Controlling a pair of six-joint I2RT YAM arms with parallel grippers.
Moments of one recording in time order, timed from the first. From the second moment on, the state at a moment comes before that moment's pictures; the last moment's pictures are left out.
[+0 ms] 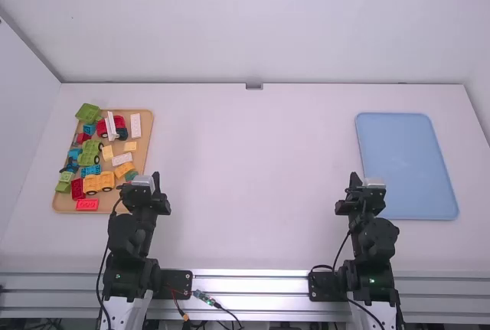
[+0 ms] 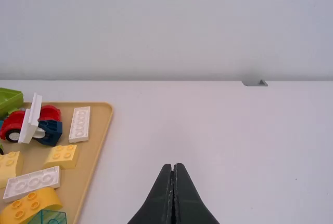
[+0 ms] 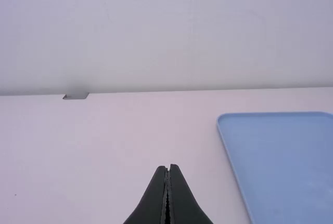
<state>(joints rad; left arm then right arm) 0.00 0.01 0.01 -0.10 0.00 -0.01 0.00 0.01 0.01 -0.10 -0.02 0.00</state>
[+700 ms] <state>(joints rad) -0.03 0.21 0.19 0.11 -0.15 -0.11 0.02 0.14 0.12 0.04 -0.11 0.05</state>
